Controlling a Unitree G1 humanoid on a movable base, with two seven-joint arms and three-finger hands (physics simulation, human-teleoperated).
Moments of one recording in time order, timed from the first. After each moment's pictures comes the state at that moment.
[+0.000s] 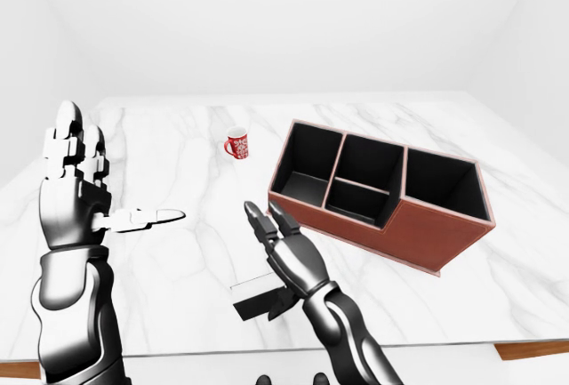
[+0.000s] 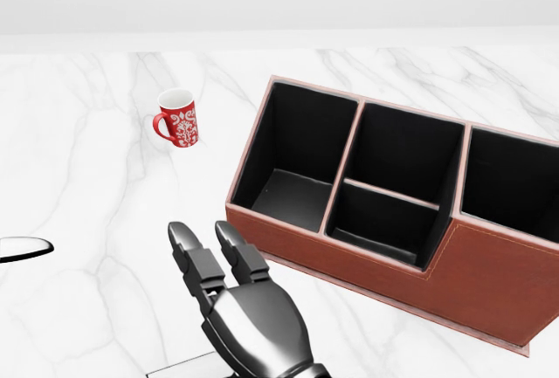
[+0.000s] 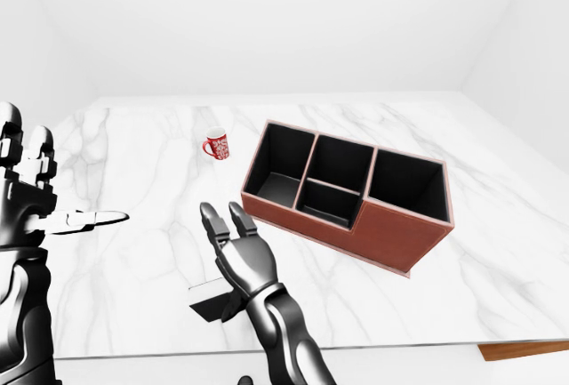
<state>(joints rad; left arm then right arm) -0.11 0.26 0.46 -0.39 -0.13 0.09 -0.16 0.08 0.06 0.56 -0.22 -1.04 0.07 0.14</state>
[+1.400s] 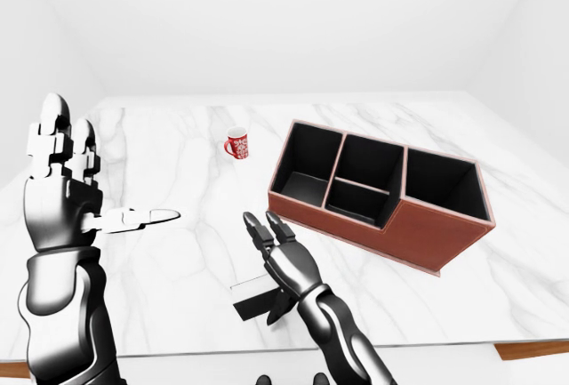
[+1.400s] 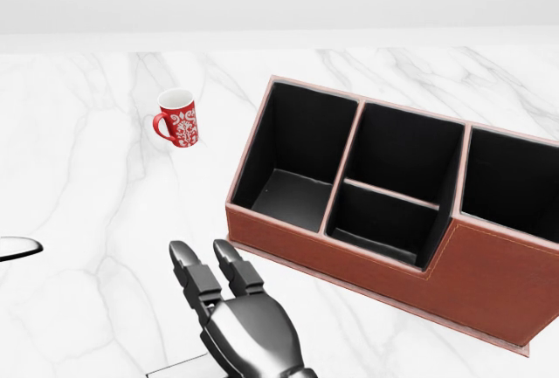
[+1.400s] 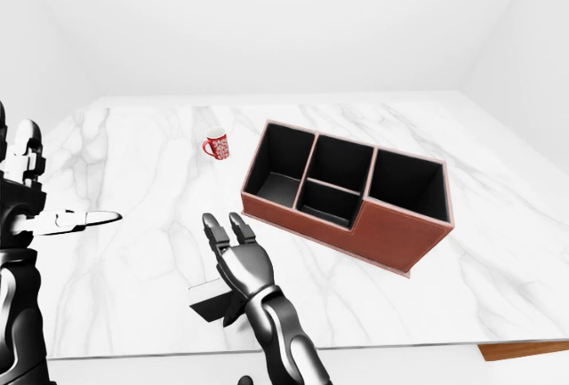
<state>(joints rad) -0.10 0.27 0.48 -0.43 -0.14 0.09 -0.17 0.06 0.08 0.53 -0.03 -1.04 0.00 0.07</state>
